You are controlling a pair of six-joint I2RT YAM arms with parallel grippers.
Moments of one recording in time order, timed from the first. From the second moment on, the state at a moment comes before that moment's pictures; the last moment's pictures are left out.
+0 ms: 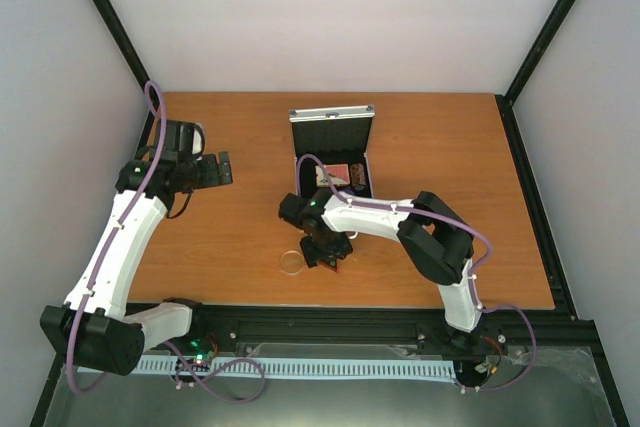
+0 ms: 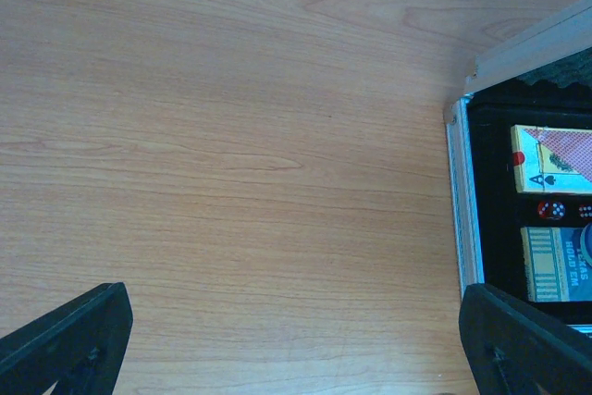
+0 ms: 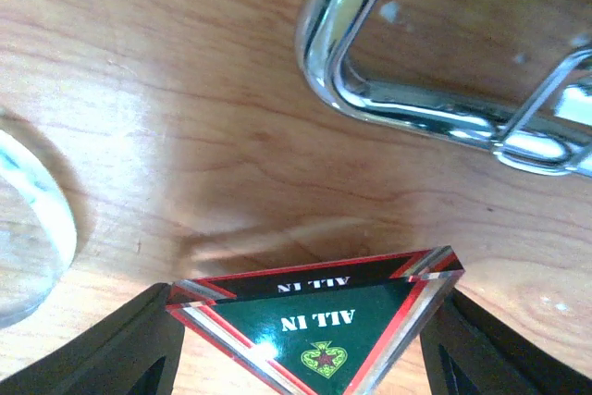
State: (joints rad) left arm -0.16 1.15 1.21 -0.95 -0.06 -0.31; right arm 1.02 2.00 1.41 -1.00 0.00 0.65
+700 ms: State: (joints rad) left arm -0.16 1.15 1.21 -0.95 -0.06 -0.31; right arm 0.82 2.03 1.76 -1.13 0.09 0.54
